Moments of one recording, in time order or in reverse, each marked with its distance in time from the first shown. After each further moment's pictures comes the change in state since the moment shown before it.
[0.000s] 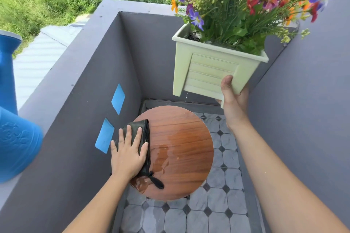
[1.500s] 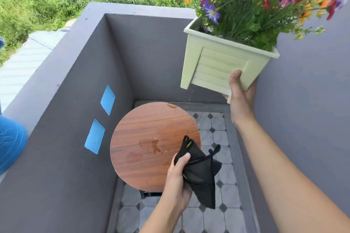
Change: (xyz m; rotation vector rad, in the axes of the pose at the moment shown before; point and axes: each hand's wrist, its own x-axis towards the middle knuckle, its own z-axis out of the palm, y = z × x) left_hand -0.110 0.152 -0.026 -2.085 -0.492 -0.489; right_hand -0.005 -0.021 -0.041 0.029 0.124 -0.042
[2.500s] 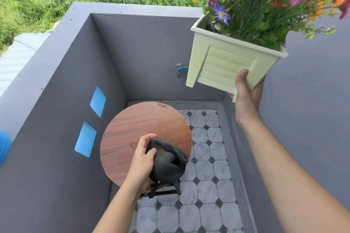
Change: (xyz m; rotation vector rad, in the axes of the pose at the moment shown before) left_hand 0.012 0.067 -0.034 0.827 0.095 0.305; right_hand 0.002 0.003 -0.033 0.034 0.112 -0.044
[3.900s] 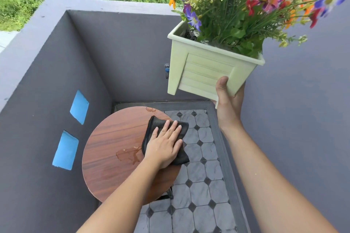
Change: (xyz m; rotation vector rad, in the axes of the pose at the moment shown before) left_hand 0.095 -0.004 0.071 1.359 -0.289 0.572; right_hand 0.009 0.017 0.018 0.013 -0.046 -0.023
